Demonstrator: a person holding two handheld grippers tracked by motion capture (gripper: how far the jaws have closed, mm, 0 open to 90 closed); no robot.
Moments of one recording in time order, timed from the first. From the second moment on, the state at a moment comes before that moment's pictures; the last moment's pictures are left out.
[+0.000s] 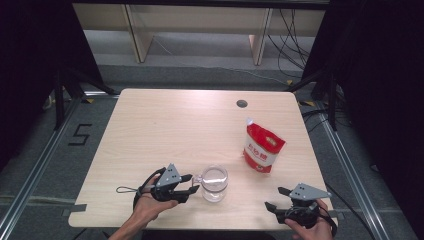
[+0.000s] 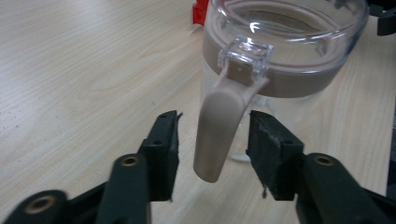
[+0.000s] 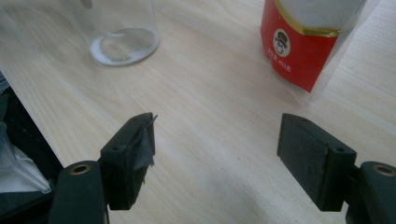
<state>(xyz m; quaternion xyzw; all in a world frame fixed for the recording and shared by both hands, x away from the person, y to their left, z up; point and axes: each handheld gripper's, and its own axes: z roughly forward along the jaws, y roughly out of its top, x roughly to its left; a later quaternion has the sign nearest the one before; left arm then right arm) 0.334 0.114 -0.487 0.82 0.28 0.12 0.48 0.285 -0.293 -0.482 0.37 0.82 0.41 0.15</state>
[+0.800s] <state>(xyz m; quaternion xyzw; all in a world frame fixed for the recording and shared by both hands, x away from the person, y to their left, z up) 0.320 0.127 -0.466 0.81 0.30 0.10 0.50 0.284 -0.296 -0.484 0.38 0.82 0.41 0.14</state>
